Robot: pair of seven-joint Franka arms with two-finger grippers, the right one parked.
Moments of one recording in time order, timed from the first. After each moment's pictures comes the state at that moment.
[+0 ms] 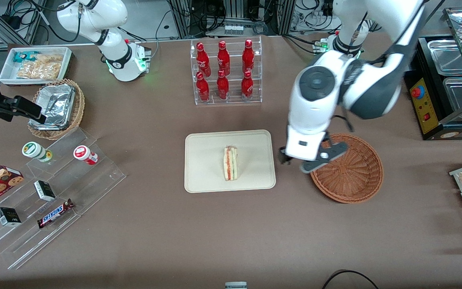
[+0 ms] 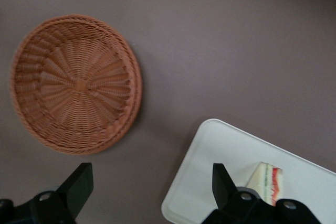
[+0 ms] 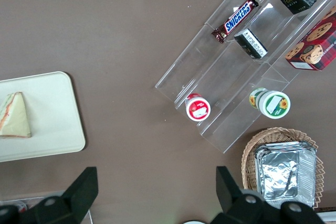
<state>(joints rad) -0.04 0.37 -0.55 -1.47 0.31 1.74 -1.09</state>
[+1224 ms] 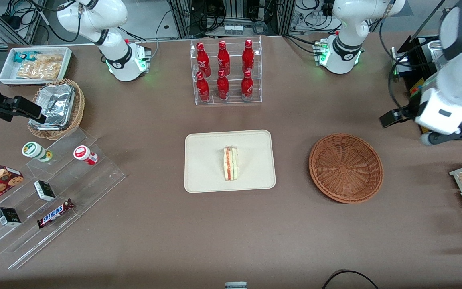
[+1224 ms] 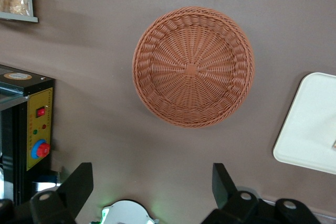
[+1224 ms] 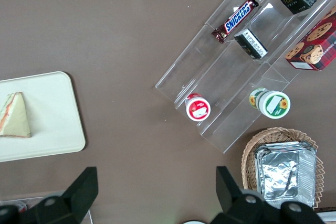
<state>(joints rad) 0.02 0.05 -0.14 -1.56 0.06 1.45 -0.36</state>
